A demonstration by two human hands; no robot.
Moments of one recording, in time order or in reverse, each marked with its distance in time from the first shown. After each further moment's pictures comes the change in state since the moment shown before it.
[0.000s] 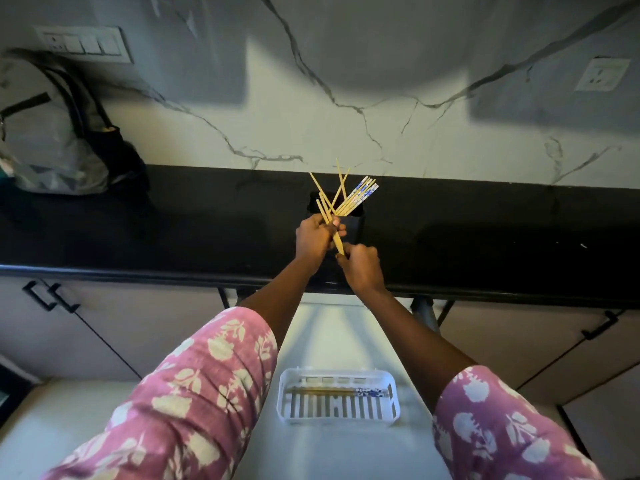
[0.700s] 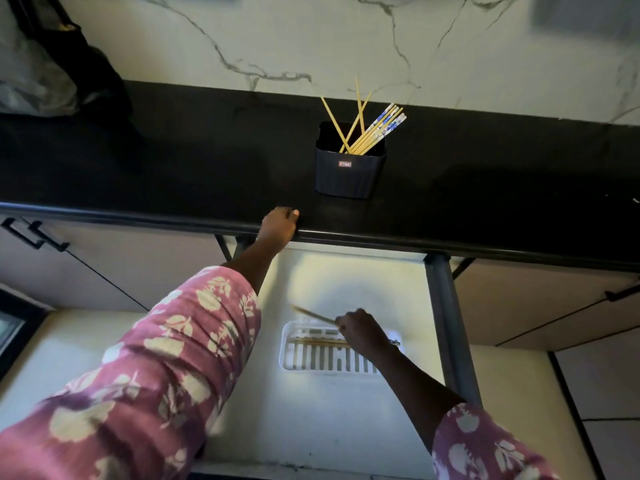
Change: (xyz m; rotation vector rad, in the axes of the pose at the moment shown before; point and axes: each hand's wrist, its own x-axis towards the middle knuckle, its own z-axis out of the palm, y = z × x) left_hand 0.036 -0.097 -0.079 0.883 0.014 -0.252; right_hand -0.091 0.109 0.114 -0.373 -0.620 -0.104
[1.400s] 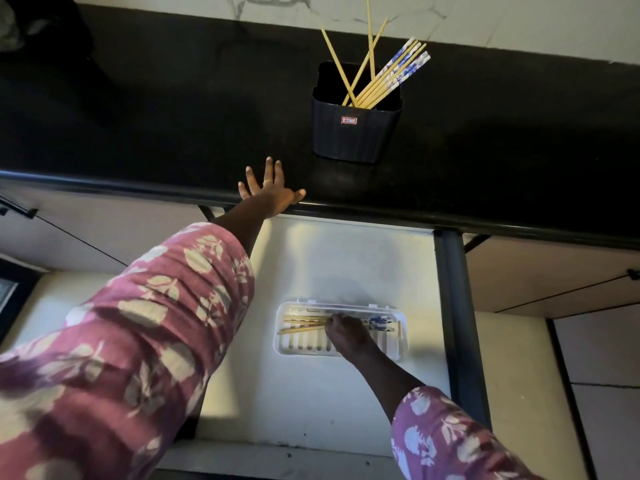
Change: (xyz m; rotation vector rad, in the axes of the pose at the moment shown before) left_hand 0.049 -0.010 0.022 0.469 -0.198 -0.139; right_hand 0.016 -0.004 0.042 0.077 -0.238 0.156
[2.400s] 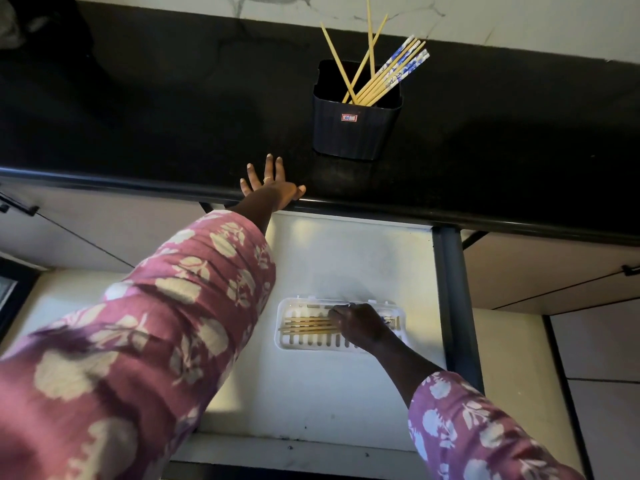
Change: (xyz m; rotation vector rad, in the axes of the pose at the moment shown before) left_hand -0.010 0.007 -0.008 -0.026 -0.032 -0.032; right_hand 0.016 0.036 0.003 -0.476 0.334 -0.506
